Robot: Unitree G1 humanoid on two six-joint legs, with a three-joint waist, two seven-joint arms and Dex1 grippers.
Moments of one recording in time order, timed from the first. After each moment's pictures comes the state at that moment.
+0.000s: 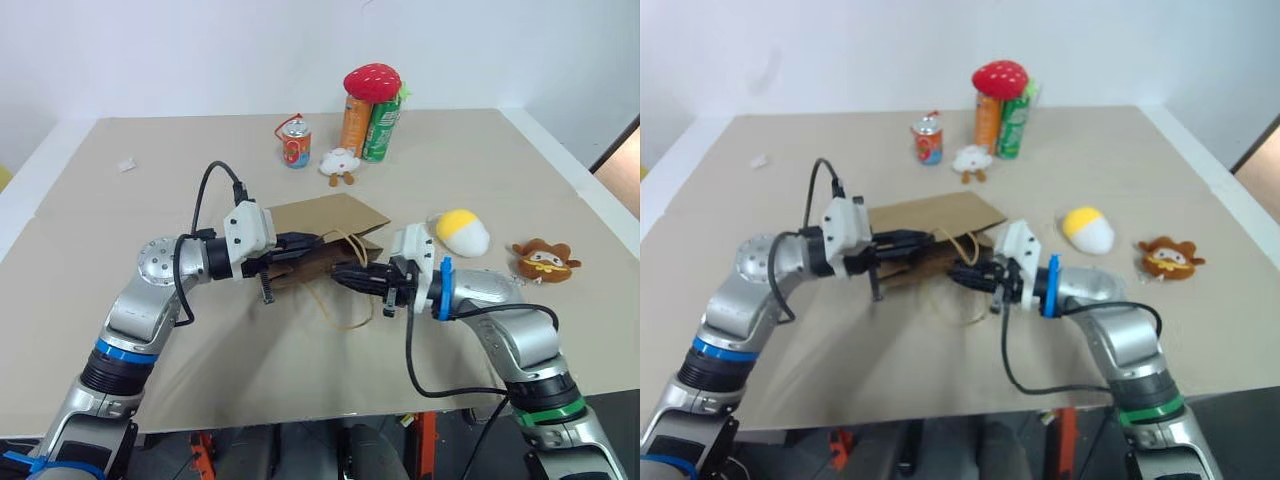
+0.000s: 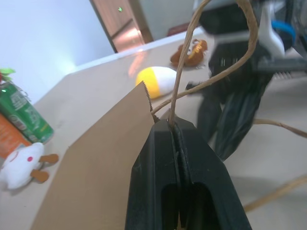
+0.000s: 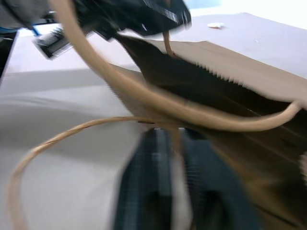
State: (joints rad) left arm -0.54 0.49 -0.14 -0.17 -0.33 0.16 -0.94; right arm -0.44 -0.50 0.13 -0.17 0.39 0.41 0.90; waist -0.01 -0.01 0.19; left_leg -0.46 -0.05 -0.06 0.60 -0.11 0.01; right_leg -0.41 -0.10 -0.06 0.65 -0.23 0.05
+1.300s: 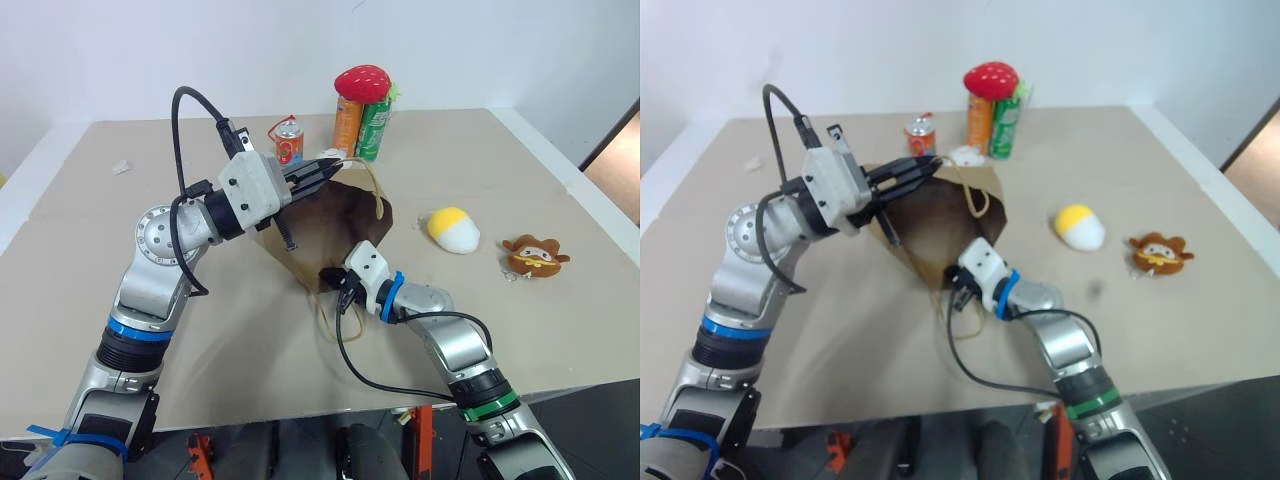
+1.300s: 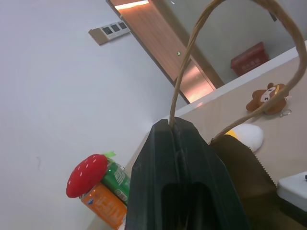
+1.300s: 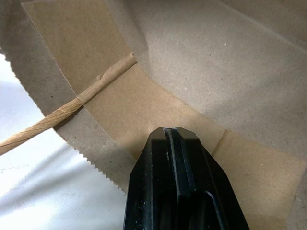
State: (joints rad) left arm -0.68 0.43 -0.11 -0.21 -0.20 -0.04 -0.76; right arm -0.44 -0.34 0.25 0.01 0.07 0.36 0.64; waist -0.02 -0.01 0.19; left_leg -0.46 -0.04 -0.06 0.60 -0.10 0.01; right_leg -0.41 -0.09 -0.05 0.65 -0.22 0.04
